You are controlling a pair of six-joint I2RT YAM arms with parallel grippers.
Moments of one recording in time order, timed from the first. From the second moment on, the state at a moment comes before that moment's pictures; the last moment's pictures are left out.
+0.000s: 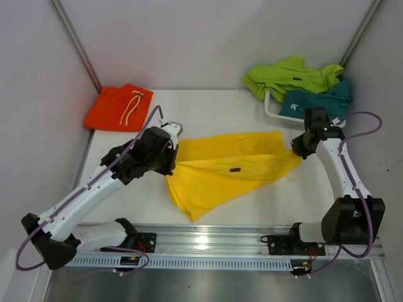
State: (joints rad) left arm -0.76 1.07 1.17 -0.95 -0.14 -0.30; right arm -0.01 1.34 1.19 -0.92 0.22 1.04
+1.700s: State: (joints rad) left arm -0.61 1.18 1.50 -1.01 0.12 -0.16; right arm 0.02 1.11 1.20 -1.10 0.23 1.09
